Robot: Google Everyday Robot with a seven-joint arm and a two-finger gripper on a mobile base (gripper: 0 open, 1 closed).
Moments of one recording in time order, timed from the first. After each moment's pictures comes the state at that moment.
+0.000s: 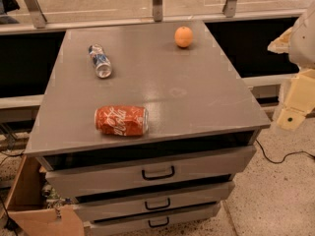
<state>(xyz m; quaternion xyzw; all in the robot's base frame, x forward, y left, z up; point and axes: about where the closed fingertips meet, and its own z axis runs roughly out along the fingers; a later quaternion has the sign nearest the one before) 0.438 -0.217 0.977 -0.60 0.78 -0.03 0.16</state>
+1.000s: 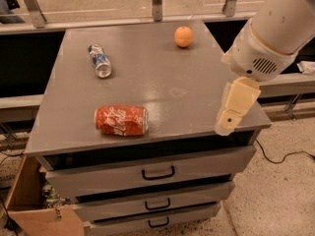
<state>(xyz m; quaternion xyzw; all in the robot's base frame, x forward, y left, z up) 0.468 -0.140 0.937 -0.61 0.77 0.02 0.18</state>
